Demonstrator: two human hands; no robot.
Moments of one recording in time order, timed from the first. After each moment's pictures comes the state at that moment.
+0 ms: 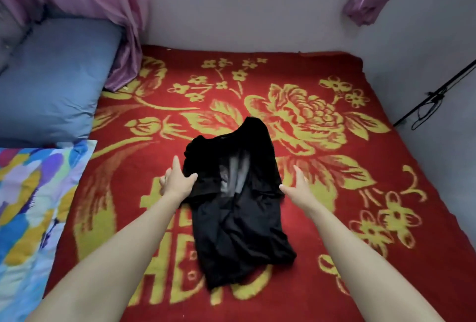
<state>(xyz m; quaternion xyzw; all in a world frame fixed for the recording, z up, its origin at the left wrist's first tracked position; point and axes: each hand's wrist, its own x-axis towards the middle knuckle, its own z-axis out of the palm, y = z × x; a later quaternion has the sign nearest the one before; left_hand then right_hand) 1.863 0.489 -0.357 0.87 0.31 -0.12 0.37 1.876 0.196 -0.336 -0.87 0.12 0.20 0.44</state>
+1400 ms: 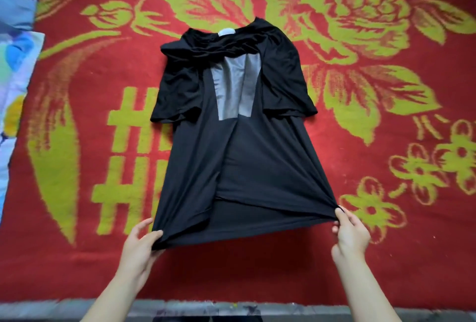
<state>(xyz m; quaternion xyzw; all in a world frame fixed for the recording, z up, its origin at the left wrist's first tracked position) 1.623 0.450 -0.563 0.50 0.57 -0.07 0.65 1.723 0.089 -0.562 -0.61 0.52 -0.03 0.59</state>
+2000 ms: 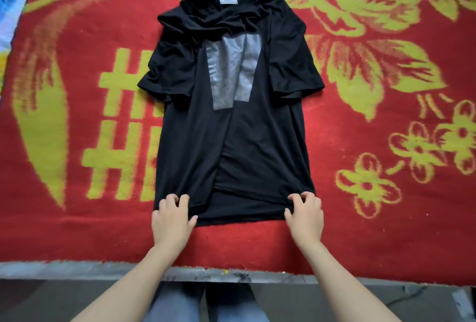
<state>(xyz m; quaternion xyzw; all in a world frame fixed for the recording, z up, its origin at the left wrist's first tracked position) 1.605 0.381 -0.598 0.95 0.19 -0.25 0.05 1.669 0.119 -0.596 -0.97 0.07 0.25 0.05</state>
